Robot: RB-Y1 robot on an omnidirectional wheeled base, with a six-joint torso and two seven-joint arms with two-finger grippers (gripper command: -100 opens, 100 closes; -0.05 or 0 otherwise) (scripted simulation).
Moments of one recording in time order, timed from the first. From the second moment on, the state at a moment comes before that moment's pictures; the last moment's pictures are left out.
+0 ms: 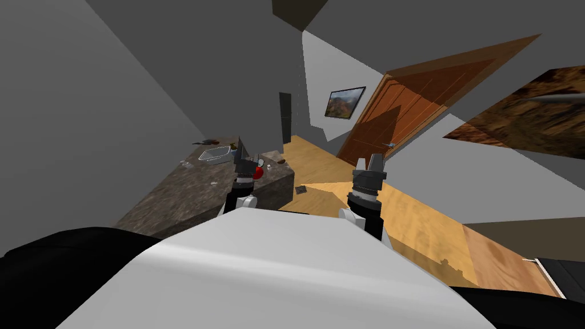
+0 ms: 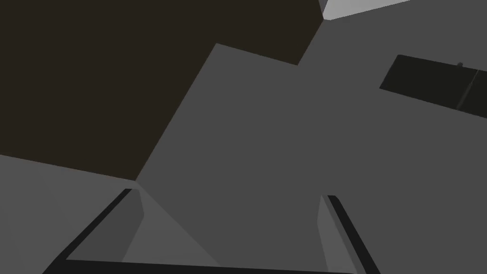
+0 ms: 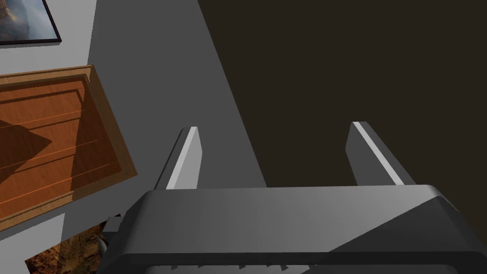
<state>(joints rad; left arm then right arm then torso) 0.46 0.11 -0.06 -2.26 0.13 -0.43 0.12 0.53 -0.03 -0.06 -2.31 -0.02 -0.57 0.16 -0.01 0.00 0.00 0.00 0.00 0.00</state>
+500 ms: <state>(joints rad) 0.47 0.14 -0.05 -2.15 0.20 -0.42 0.21 0.53 -0.03 -0.06 -2.31 -0.02 -0.57 0.16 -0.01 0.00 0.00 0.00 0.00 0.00</state>
